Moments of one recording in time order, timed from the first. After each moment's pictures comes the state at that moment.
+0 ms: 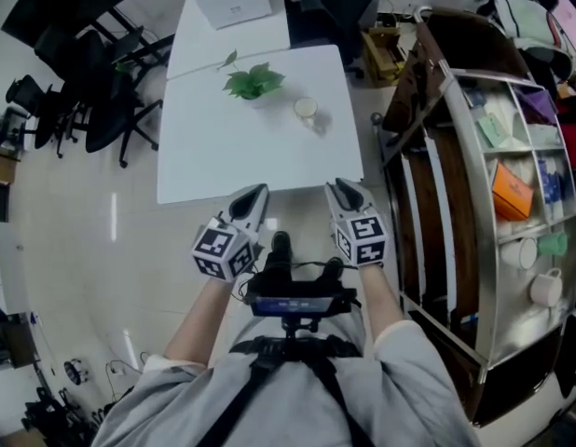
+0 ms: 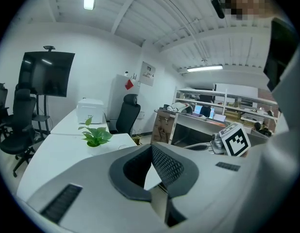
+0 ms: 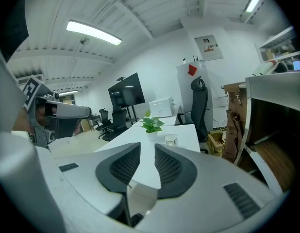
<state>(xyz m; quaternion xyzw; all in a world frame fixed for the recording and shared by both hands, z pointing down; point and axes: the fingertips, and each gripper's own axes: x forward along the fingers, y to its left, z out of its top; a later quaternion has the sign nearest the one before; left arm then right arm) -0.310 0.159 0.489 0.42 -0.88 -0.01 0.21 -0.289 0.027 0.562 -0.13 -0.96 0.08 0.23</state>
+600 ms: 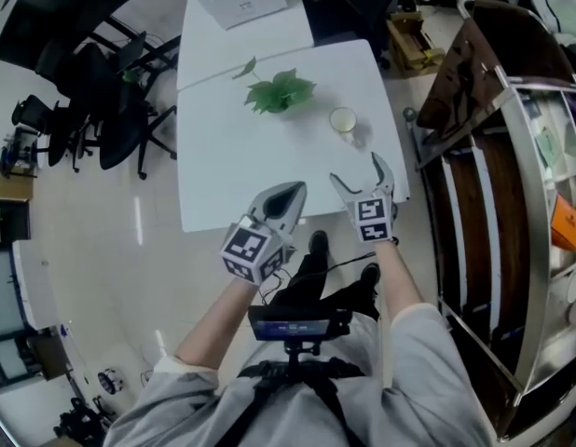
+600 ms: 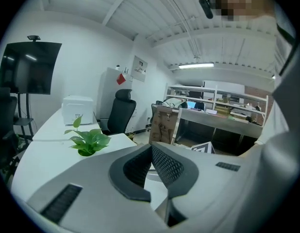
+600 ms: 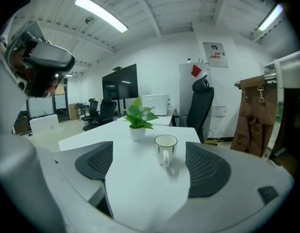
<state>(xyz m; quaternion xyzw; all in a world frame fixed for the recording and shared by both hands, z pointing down) -0.418 0.144 0.533 0.48 -0.85 0.01 0.21 -0.449 0.042 0.674 -0.08 -0.97 0.00 0.22</state>
